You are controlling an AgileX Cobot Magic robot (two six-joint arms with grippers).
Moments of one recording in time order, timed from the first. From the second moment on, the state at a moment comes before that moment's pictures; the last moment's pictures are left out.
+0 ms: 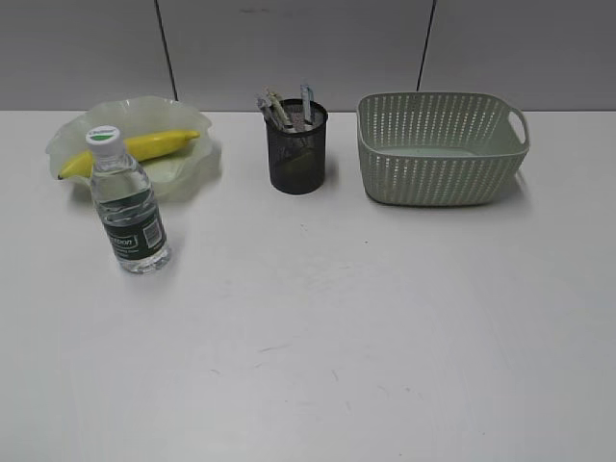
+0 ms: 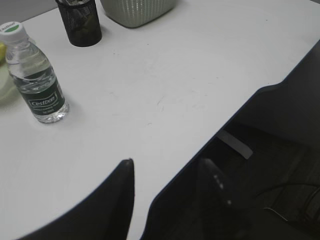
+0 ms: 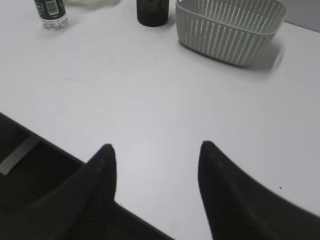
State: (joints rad) left arm -0.86 0.07 -0.54 0.03 1.06 -0.06; right arm 0.65 -0.01 -0.51 -0.08 1.04 0.05
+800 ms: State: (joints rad) left arm -0.59 0.07 -0.54 0.03 1.06 -0.07; right arm 0.11 -0.01 -0.51 -0.08 1.04 0.05
